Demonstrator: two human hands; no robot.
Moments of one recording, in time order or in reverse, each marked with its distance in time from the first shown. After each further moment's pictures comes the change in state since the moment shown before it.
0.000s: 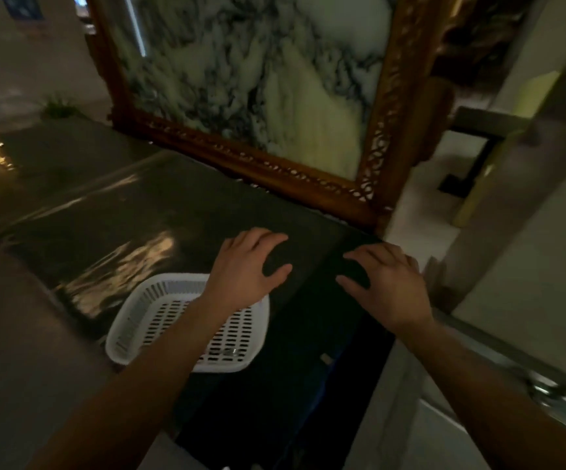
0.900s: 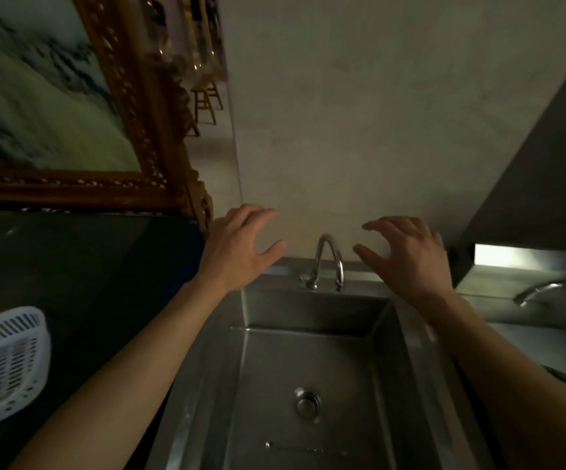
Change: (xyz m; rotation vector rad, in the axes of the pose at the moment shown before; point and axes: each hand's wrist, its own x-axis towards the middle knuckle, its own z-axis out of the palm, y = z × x) left_hand -0.007 0.406 0.104 -0.256 0.043 0.536; right_hand -0.316 0.273 -0.203 -0.197 0.190 0.591
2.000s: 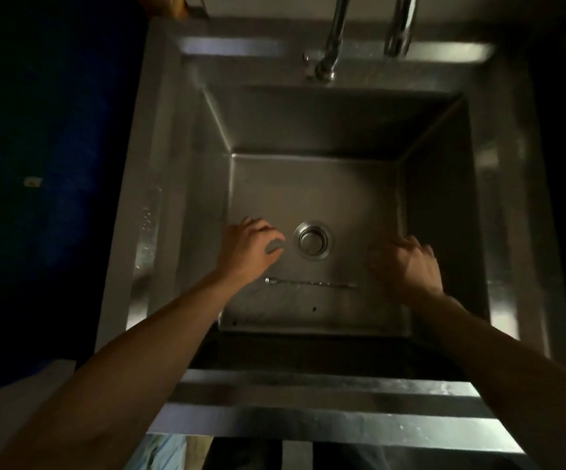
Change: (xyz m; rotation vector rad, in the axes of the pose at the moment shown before) left_hand -0.246 -0.079 0.334 -0.074 -0.647 -0.213; right_hand -0.242 0.093 0.295 0.006 -0.893 0.205
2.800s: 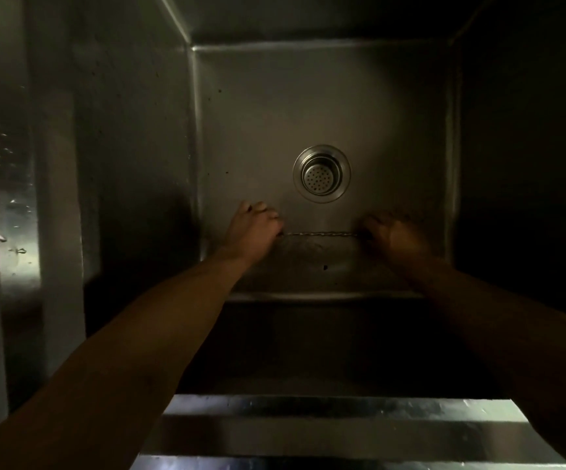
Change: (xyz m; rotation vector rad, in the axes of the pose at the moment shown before) left_hand 0.008 -0.052 0.177 0.367 -0.405 0.130; right_hand 0.068 0.043 0.205 -0.151 -0.136 -0.151
